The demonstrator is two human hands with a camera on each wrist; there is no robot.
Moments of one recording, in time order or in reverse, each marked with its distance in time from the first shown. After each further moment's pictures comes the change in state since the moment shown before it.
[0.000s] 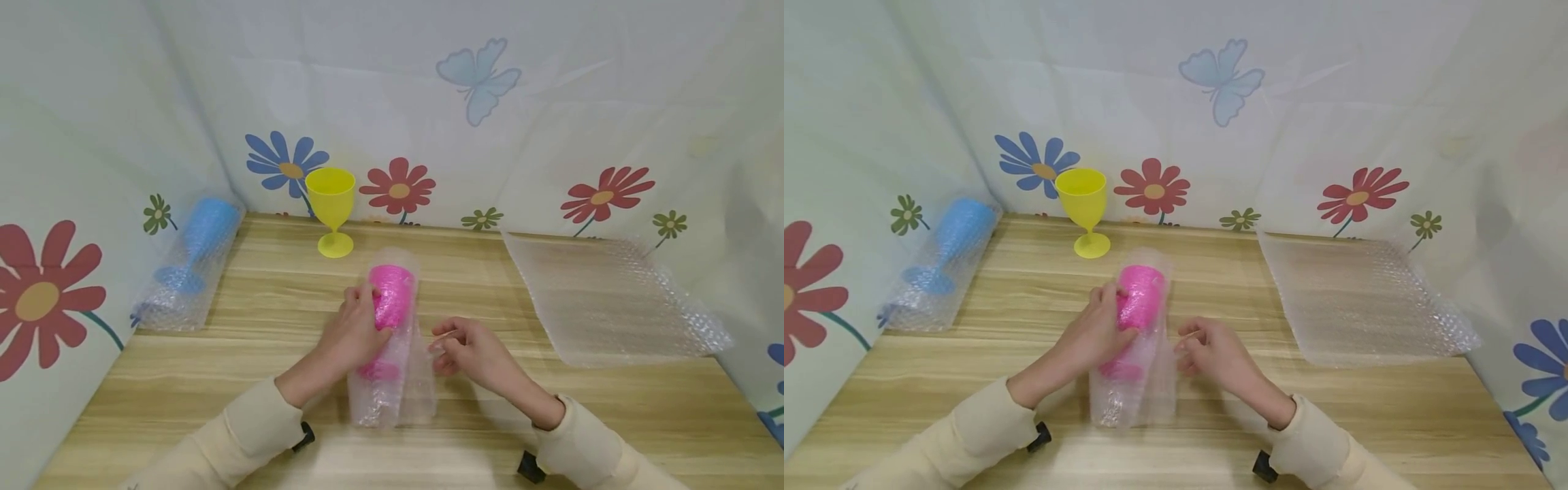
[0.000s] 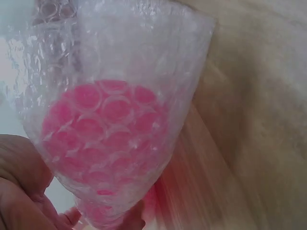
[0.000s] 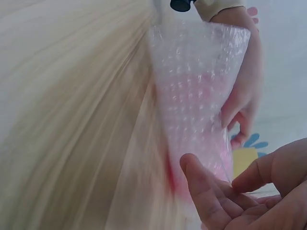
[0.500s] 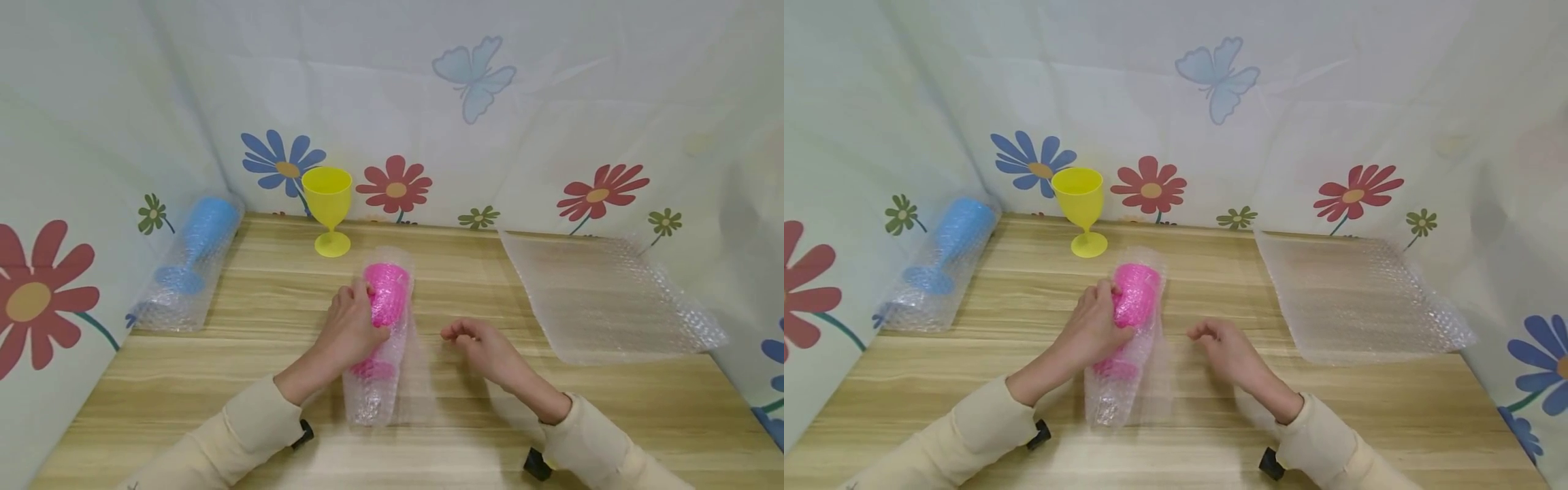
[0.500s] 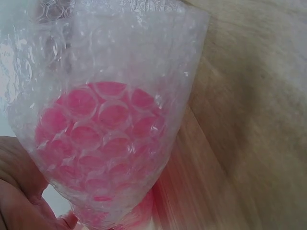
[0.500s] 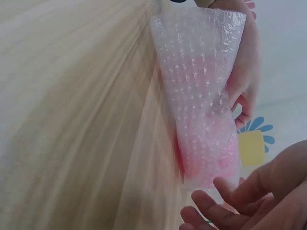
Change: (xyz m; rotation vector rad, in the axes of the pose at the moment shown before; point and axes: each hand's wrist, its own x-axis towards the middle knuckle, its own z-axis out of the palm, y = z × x) left_hand 0.005 -0.003 0.002 -0.032 0.034 0.009; right_hand -0.003 0.011 -0.013 -0.202 0.090 0.055
